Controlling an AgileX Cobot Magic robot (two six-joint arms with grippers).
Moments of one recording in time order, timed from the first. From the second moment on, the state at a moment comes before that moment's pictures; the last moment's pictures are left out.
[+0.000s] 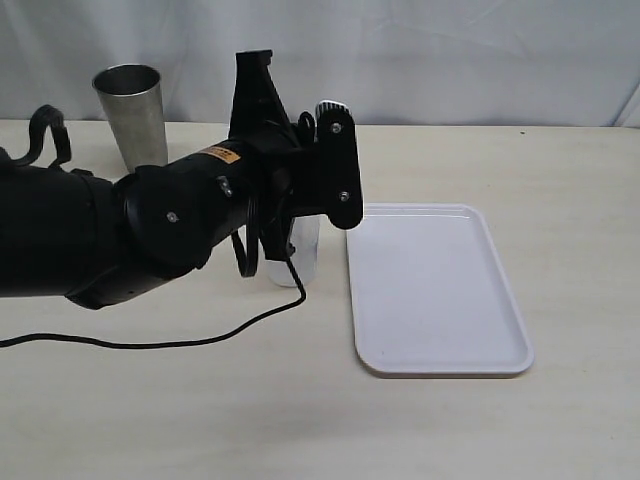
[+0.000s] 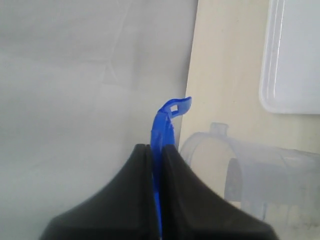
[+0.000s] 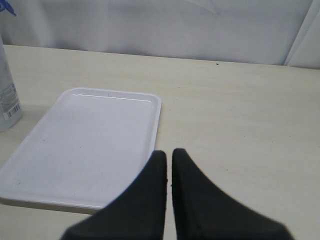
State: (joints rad) left arm -0.88 1.68 -0.93 -0.94 -0.50 2.02; right arm 0.05 0.00 0.00 0.01 0.35 -0.08
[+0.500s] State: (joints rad) left arm -0.88 1.68 -0.93 -1.09 -0.39 2.06; right arm 0.05 0.00 0.00 0.01 0.35 -0.08
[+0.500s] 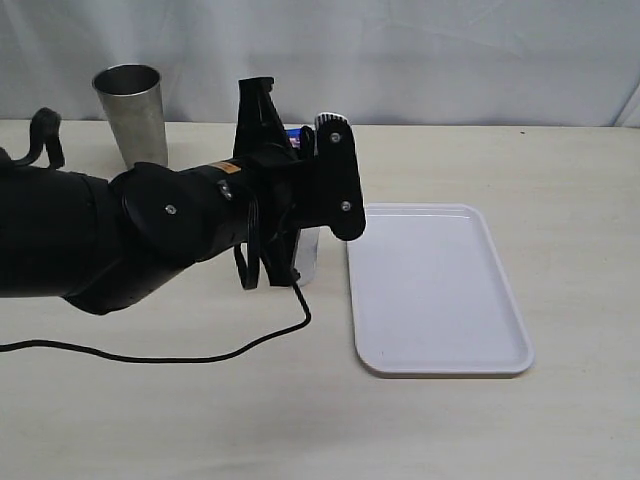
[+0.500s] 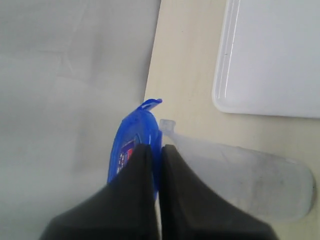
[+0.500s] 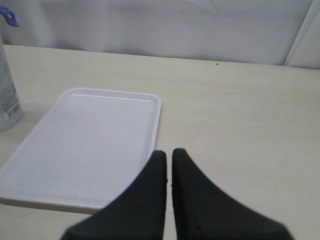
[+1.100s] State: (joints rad) left arm -0.88 1.68 -0.93 -1.21 -0.38 2.11; right arm 0.05 0.00 0.00 0.01 0.35 -0.08
